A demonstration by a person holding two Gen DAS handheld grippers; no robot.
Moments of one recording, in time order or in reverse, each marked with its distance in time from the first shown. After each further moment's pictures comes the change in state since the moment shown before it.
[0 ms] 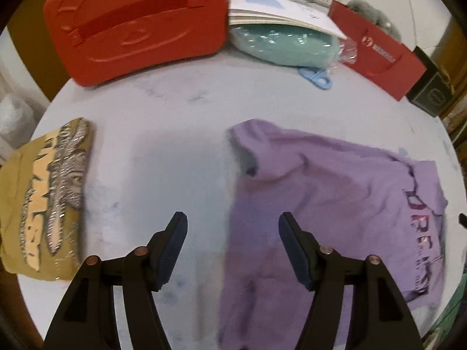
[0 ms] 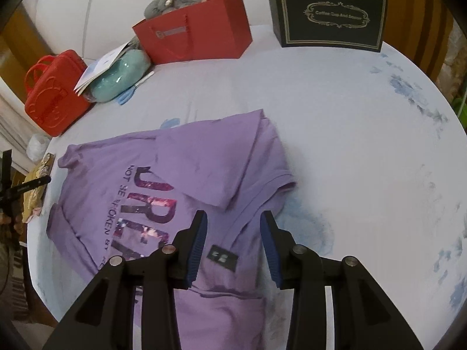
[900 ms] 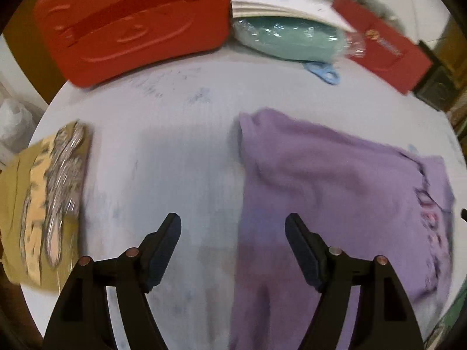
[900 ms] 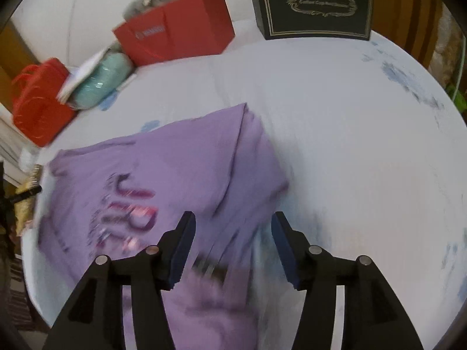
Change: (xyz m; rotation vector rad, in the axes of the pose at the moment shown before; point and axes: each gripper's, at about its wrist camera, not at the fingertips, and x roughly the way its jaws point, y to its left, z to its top) left arm 0.006 -0.002 0.000 0.006 0.015 0.003; right arm 0.002 -0.008 -0.009 0.070 -0.009 -0.021
